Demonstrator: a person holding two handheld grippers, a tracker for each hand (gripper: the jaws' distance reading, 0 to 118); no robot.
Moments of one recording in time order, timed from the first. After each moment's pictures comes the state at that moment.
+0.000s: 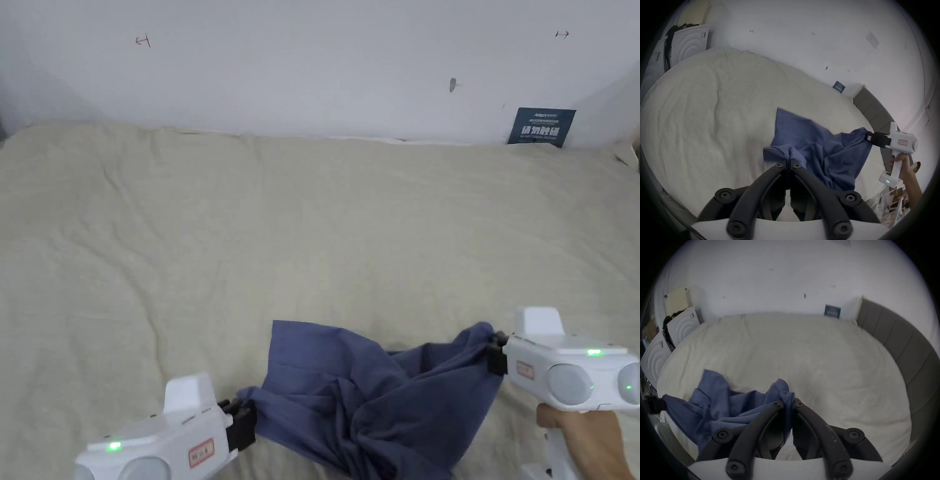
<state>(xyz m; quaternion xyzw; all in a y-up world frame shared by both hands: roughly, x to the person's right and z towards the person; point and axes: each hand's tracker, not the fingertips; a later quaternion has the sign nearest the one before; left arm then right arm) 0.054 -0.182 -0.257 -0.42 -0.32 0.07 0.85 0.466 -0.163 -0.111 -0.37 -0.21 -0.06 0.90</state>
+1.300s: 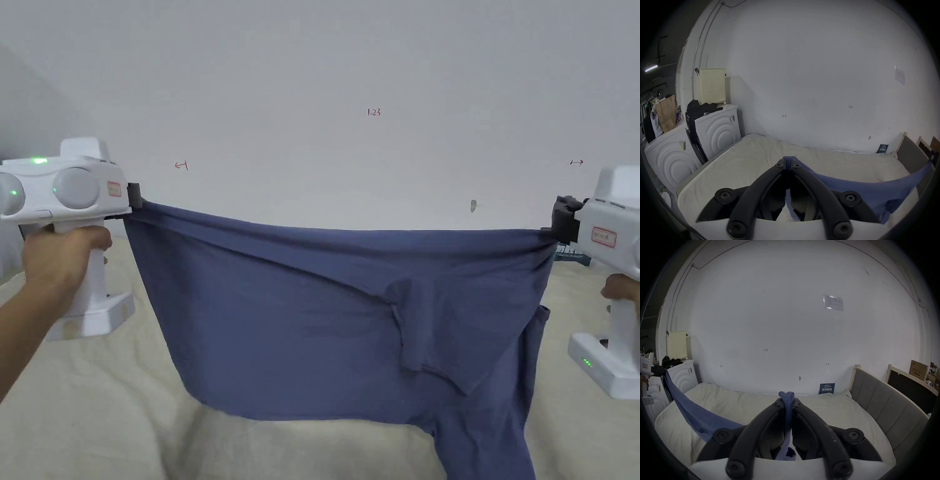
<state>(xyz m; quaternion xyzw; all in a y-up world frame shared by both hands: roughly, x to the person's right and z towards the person) 0.065 0.097 -0.568 -0.18 -0.14 -0.01 0.97 0.539 0.076 -0.250 -0.12 -0.26 -0.02 0.96</state>
